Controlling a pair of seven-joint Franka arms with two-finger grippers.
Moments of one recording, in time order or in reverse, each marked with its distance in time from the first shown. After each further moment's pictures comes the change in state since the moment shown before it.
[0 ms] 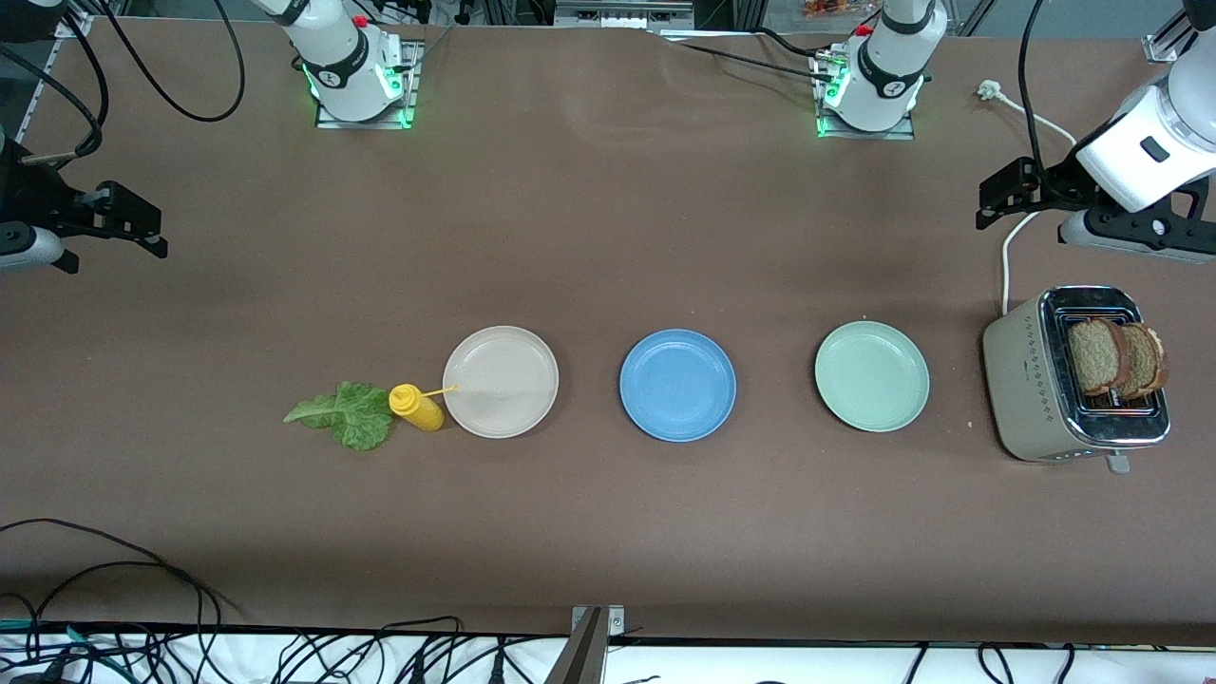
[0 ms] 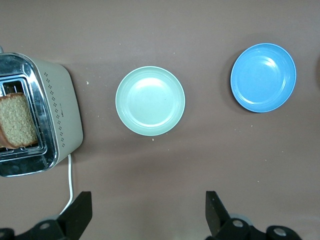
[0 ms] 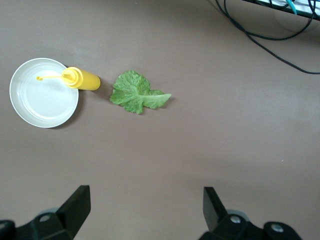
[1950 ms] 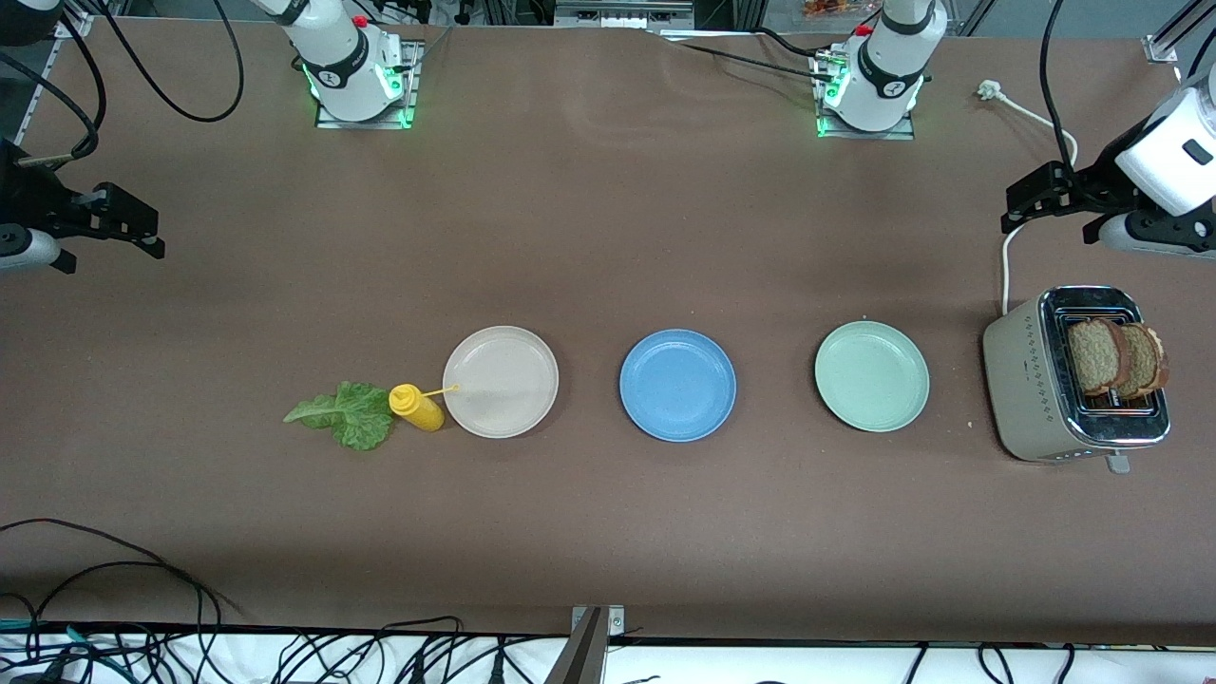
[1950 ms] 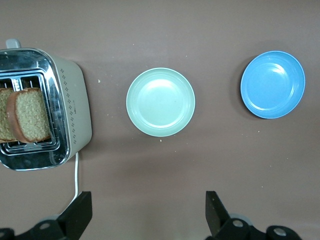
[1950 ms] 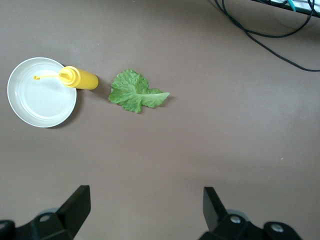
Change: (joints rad) left arm 0.039 0.001 0.011 0.006 0.000 0.000 0.001; right arm -0.006 0.003 -0.002 0.000 0.000 -0.003 0.000
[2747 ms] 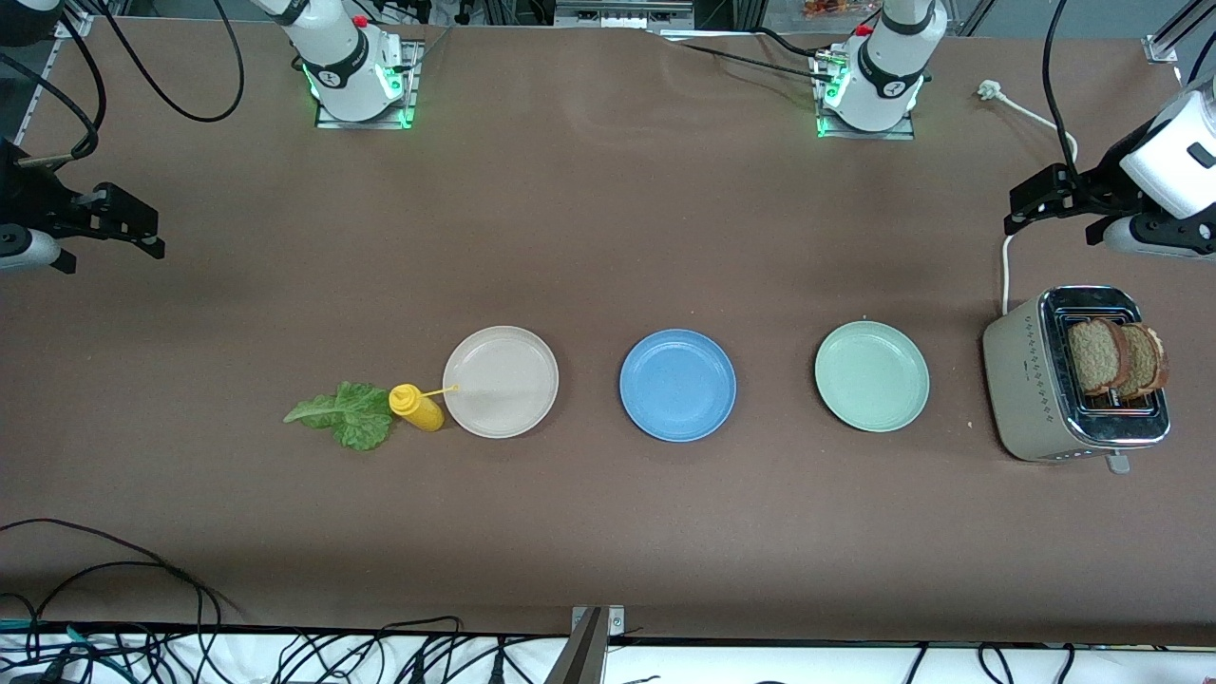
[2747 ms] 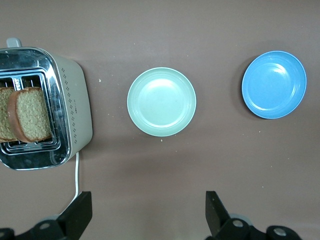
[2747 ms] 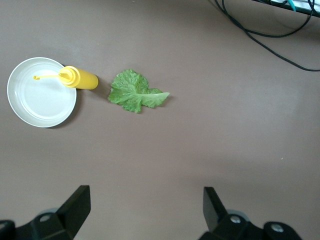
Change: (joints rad) left arm 0.006 0.003 -0.002 0.000 0.000 0.000 0.001; right arm 0.000 0.000 0.000 0.000 0.000 0.000 0.000
